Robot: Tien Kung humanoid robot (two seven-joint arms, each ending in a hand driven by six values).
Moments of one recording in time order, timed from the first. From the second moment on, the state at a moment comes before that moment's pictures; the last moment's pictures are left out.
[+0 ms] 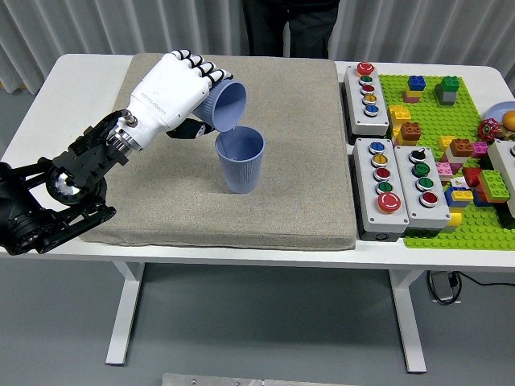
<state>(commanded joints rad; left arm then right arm) -0.90 0.49 -0.34 -1.10 2.27 0.65 0.18 0.21 -0.07 1.89 0.20 -1.20 -0.34 -0.37</state>
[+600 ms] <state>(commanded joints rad) -0.89 0.49 -0.33 -1.09 2.27 0.65 0.18 0.21 -0.07 1.89 0.20 -1.20 -0.34 -0.37</state>
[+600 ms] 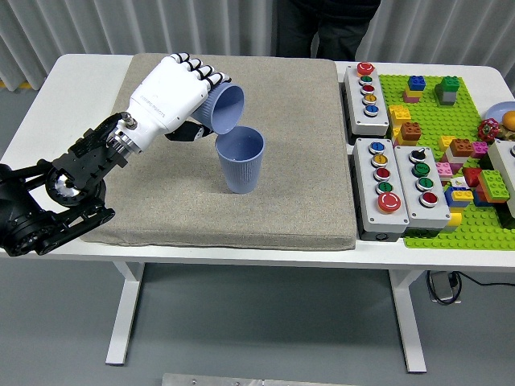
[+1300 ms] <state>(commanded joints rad) -0.84 0.50 -0.45 -1.11 2.08 0.65 0.04 0.20 -0.07 1.90 0.20 -1.21 -0.33 -0.37</state>
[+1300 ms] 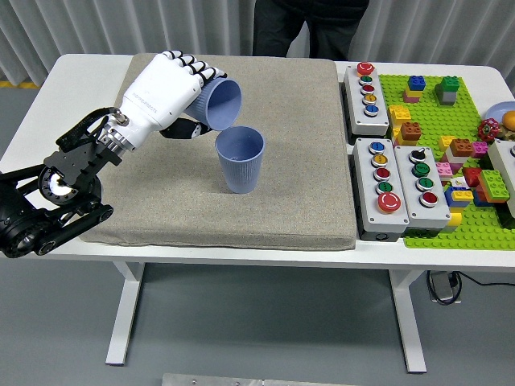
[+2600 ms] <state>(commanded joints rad) -0.44 0.24 -0.79 -1.10 1.28 0.65 -0.23 0.19 -0.06 1.92 0.20 -1.24 -0.33 -0.37</state>
